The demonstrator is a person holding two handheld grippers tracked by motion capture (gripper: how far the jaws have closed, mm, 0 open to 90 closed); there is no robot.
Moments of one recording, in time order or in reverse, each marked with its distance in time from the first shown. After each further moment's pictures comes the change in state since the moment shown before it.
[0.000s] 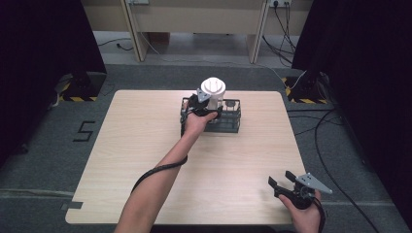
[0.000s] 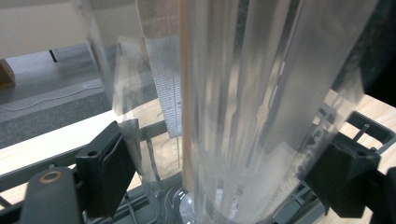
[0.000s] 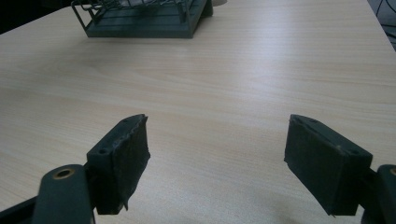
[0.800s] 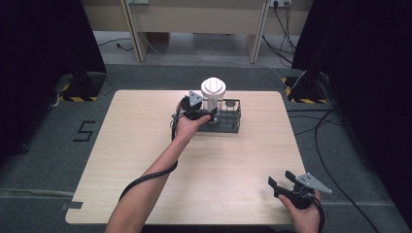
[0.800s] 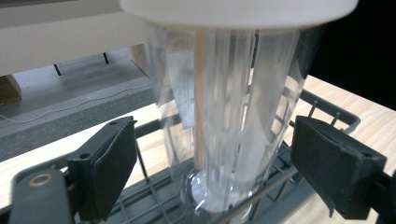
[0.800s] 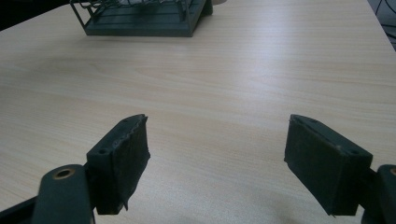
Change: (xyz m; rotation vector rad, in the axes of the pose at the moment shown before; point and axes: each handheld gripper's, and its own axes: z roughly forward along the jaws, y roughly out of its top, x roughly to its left) left arm 0.008 -0.003 -0.039 -0.044 -0.010 0.038; right arm 0.000 0.000 0.000 0.005 -0.005 -0.010
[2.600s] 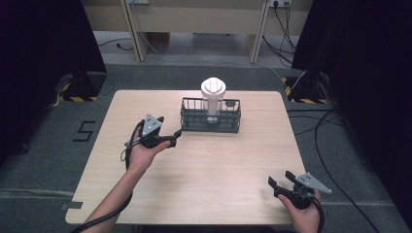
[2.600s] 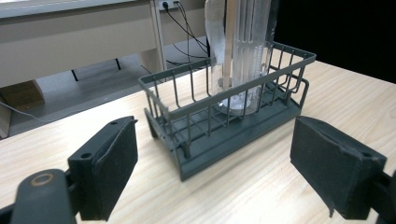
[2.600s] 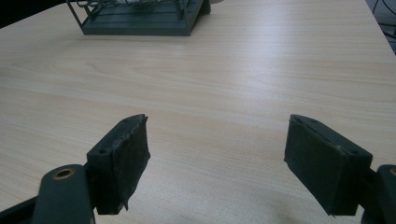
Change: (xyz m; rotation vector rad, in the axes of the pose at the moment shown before) left arm 0.036 -0.052 -0.143 -0.045 0.013 0.030; right arm 0.001 0.000 0.000 0.004 -0.009 0.004
